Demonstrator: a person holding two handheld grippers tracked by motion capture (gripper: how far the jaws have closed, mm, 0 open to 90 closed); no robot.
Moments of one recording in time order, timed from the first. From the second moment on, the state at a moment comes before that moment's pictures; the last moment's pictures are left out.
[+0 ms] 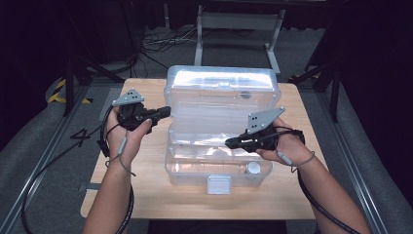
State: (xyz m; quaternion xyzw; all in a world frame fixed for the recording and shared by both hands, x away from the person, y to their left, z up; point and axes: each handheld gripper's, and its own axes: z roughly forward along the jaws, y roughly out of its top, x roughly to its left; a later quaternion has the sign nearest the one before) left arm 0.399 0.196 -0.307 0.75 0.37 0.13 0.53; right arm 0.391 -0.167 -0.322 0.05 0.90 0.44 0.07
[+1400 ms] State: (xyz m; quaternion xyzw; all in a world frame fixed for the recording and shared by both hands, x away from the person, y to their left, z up) left arm 0.398 0.197 -0.305 0.75 0.37 0.13 0.53; right arm 0.381 -0.173 -0.322 0.05 0.89 0.44 0.08
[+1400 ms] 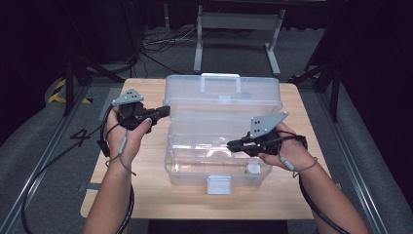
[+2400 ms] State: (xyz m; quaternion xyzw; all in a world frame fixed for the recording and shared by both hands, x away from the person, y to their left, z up) left arm 0.396 0.198 -0.305 0.76 0.36 0.12 0.53; right arm 0.381 -0.250 -0.308 0.16 0.81 0.55 0.12
